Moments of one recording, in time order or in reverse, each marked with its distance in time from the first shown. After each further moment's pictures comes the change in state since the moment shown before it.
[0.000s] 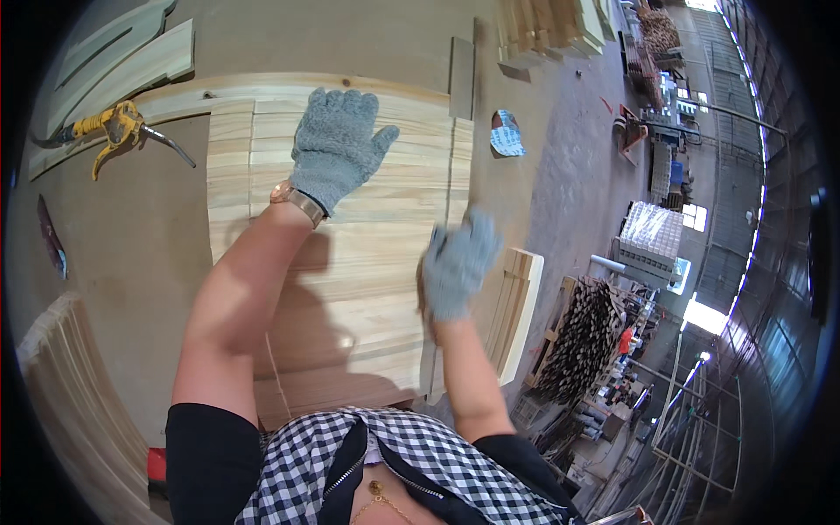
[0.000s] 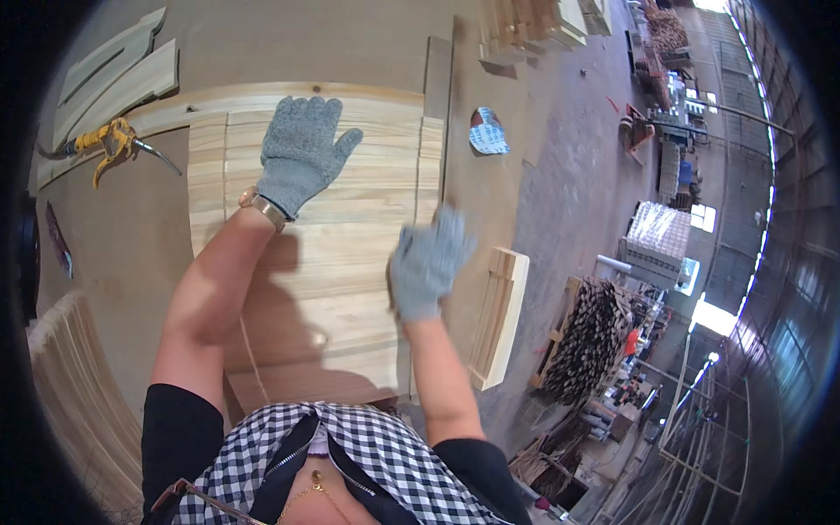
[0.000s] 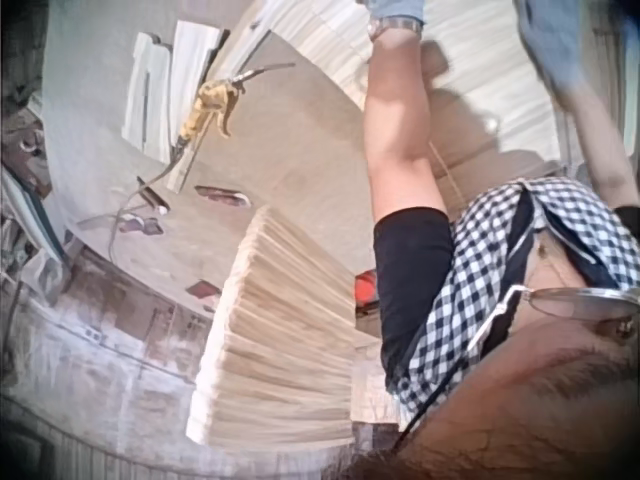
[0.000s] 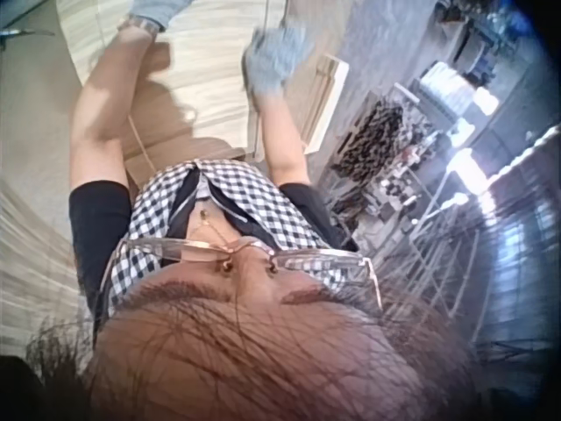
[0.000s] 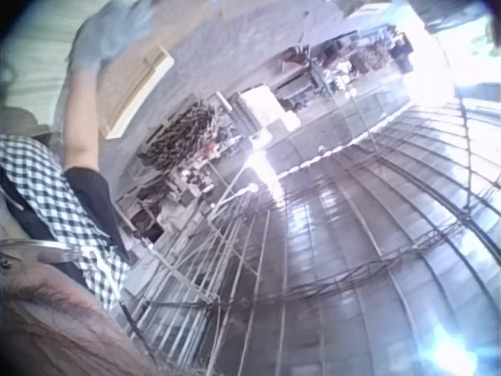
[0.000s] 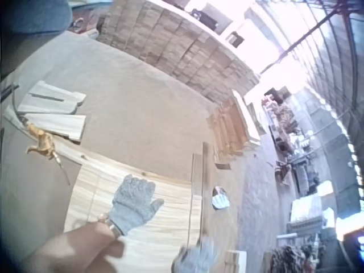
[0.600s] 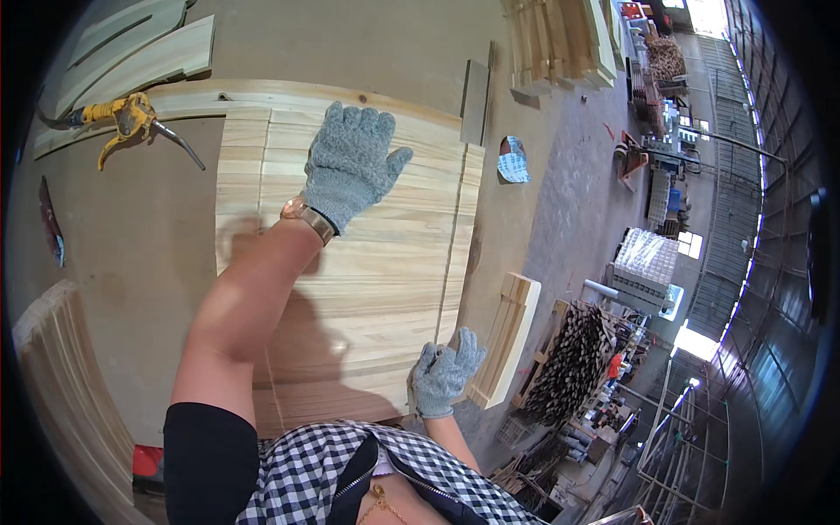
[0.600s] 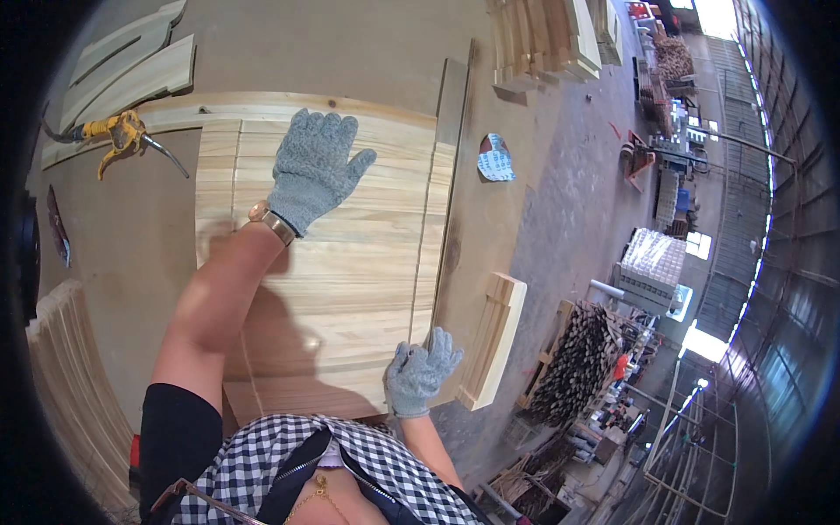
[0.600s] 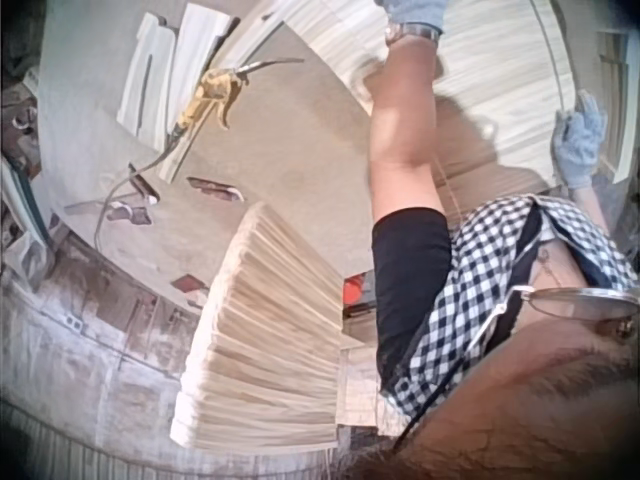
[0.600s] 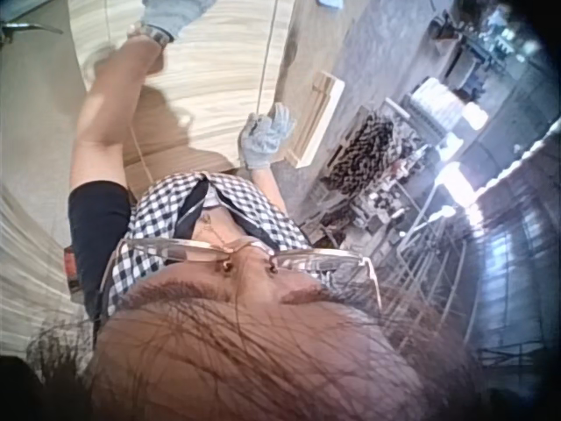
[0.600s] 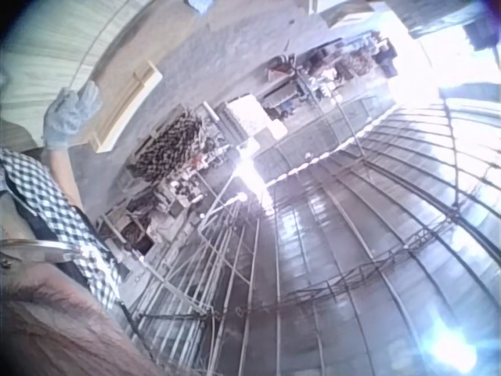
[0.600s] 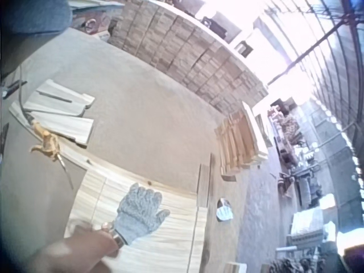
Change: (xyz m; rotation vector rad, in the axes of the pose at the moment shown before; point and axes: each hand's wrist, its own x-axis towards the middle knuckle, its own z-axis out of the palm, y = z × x) left_hand 0.001 0.001 0.007 -0.062 0.043 -0.016; right_hand -0.125 0.015 -0.057 -0.042 -0.176 0.045
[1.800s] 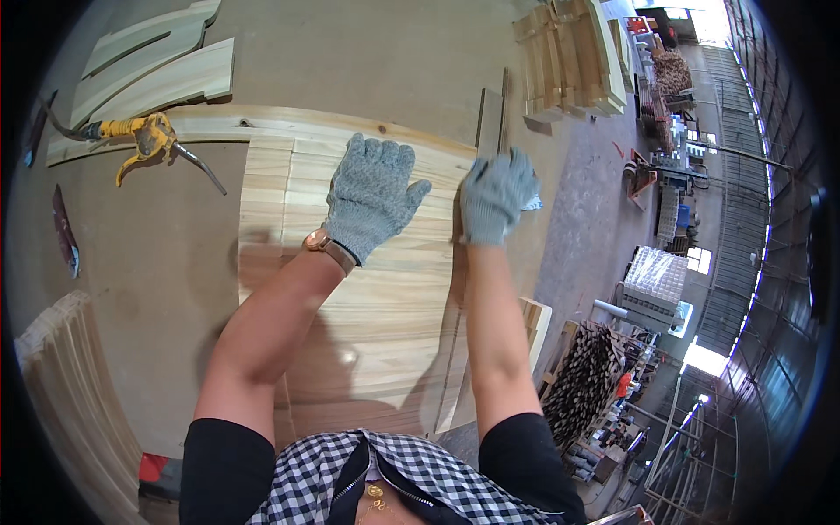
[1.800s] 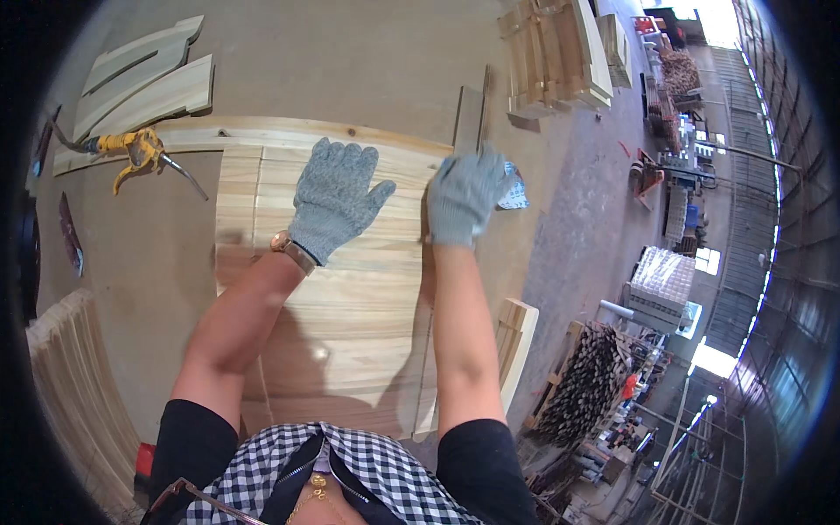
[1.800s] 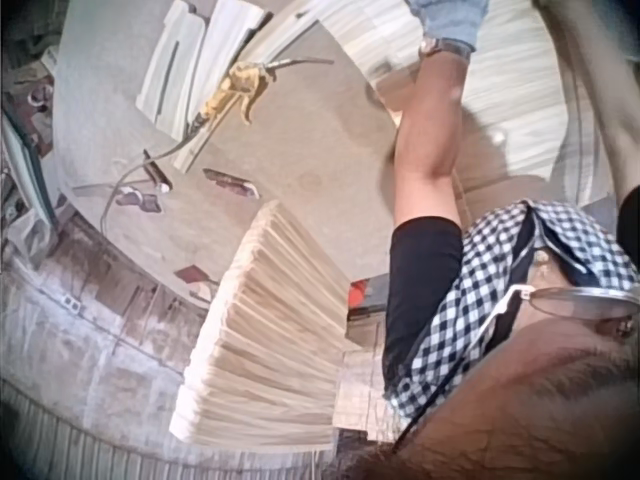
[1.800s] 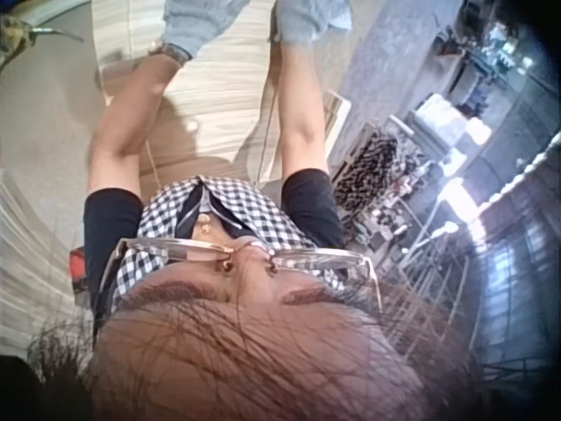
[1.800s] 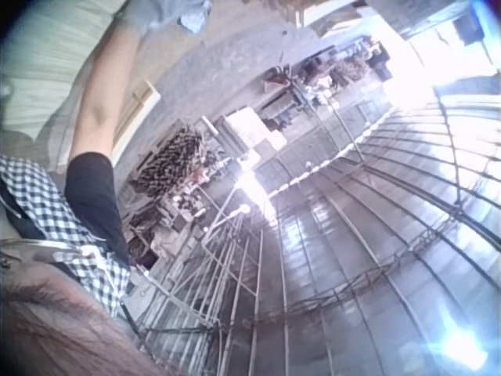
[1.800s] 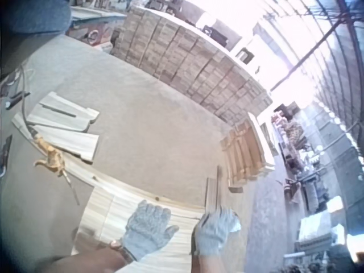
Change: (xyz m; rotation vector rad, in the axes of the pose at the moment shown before) left_hand -0.003 0.004 -0.002 -0.038 -0.037 -0.013; right_hand 0.295 -0.041 0.047 -0.108 0.293 -0.099
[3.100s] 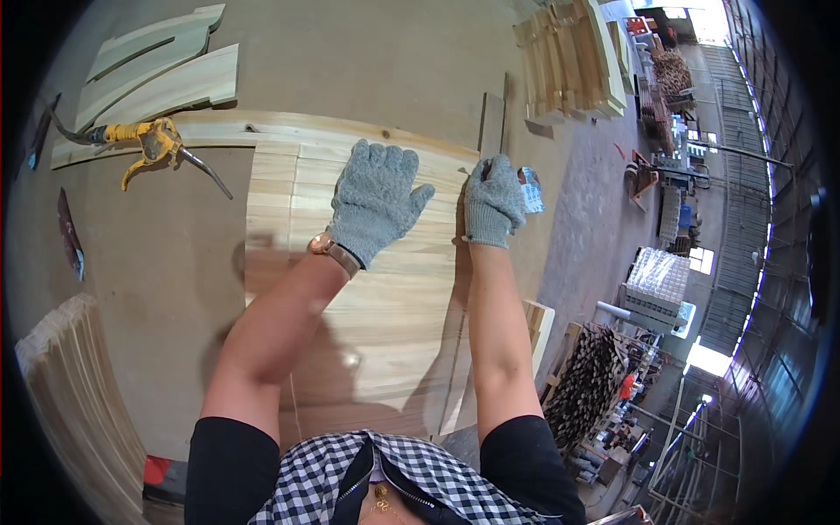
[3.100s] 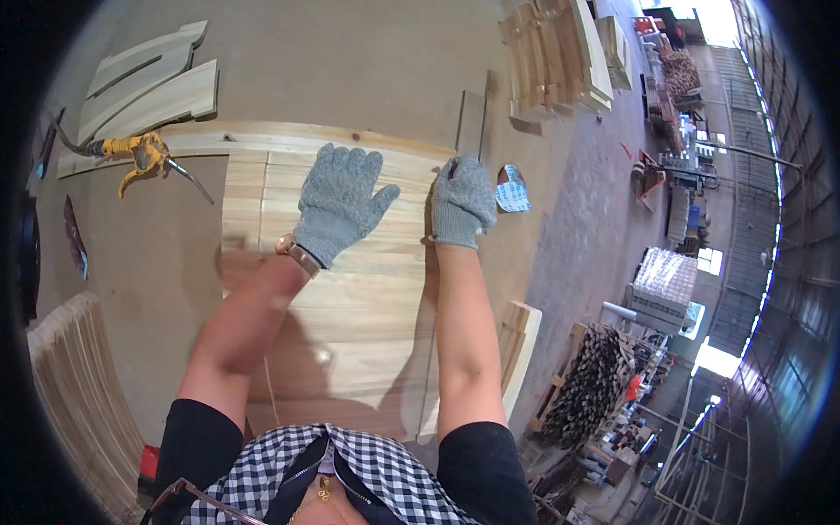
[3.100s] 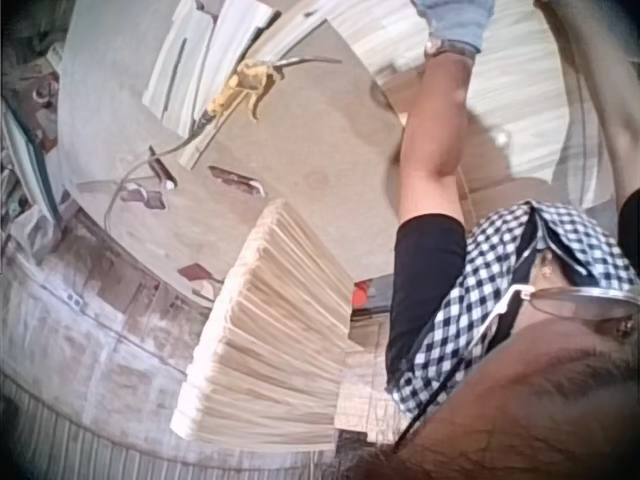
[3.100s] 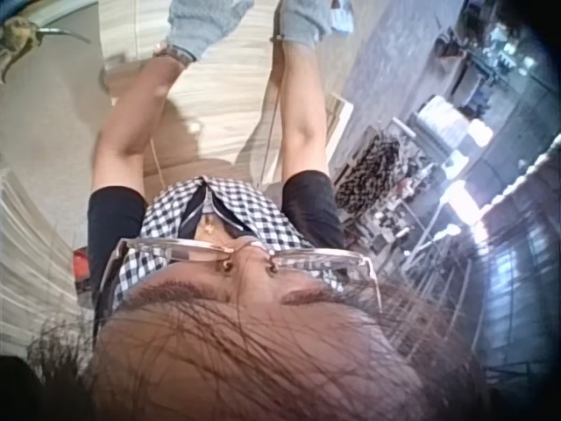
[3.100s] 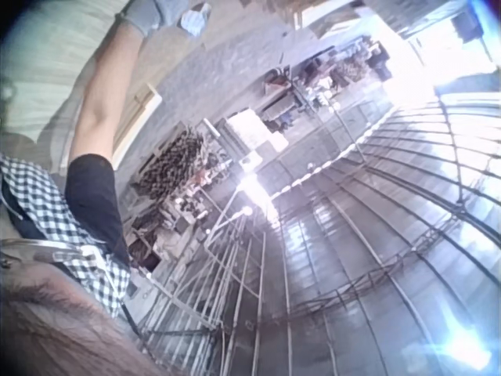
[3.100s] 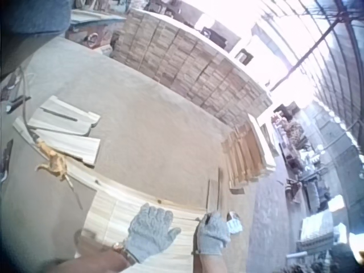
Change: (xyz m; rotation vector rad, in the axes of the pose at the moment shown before) left_hand 0.001 -0.002 -0.001 -0.010 0.053 0.028; right_hand 0.000 -0.005 0.004 0.099 -0.089 0.133
